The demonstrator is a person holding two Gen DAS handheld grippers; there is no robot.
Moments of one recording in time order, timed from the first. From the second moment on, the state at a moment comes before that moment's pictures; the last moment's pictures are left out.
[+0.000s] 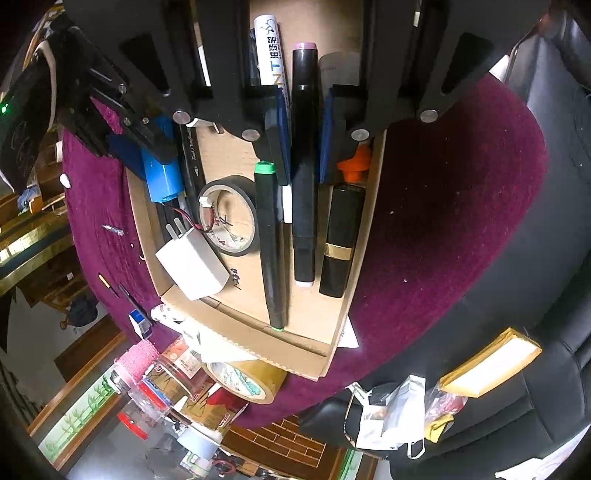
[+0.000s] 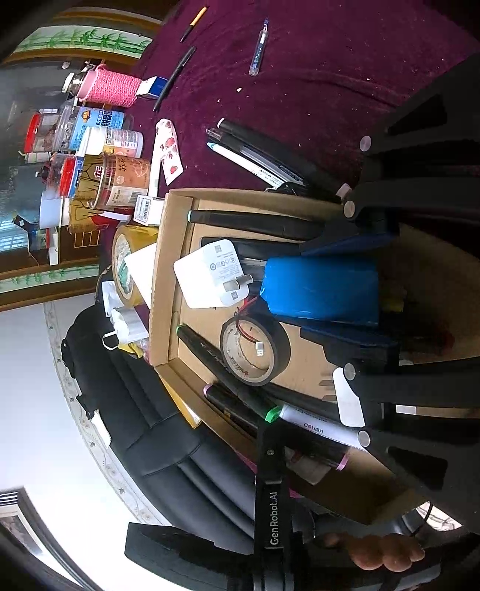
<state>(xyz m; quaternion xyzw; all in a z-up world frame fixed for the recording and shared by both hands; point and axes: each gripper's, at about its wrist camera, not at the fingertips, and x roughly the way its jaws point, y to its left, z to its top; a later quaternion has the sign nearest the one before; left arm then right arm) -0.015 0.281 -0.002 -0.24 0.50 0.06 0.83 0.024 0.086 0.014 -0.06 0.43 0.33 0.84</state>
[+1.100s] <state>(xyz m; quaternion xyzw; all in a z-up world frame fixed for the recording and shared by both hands) 0.016 0.107 0.075 -0.18 0.42 -0.12 0.88 0.133 -0.154 0.038 0.25 0.44 0.25 0.83</state>
